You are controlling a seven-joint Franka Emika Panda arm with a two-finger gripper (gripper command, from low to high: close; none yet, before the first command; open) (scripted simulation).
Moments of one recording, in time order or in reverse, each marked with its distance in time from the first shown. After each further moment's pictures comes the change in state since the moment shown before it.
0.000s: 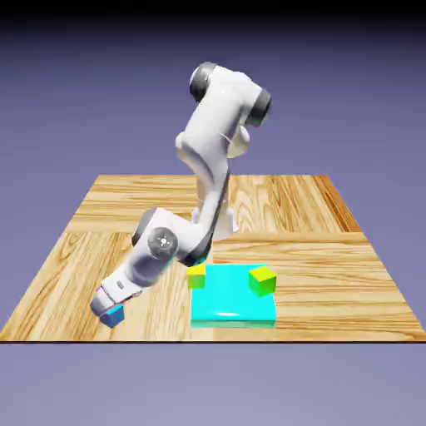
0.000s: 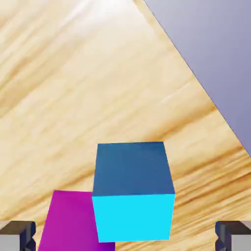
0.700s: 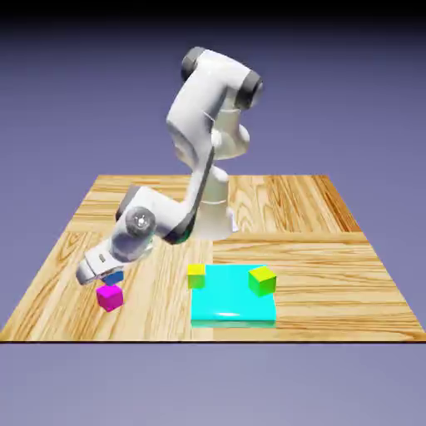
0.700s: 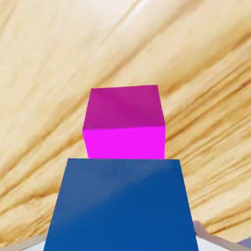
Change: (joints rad) arm -0.104 -0.101 -0.007 -0.170 -0.072 0.043 0.109
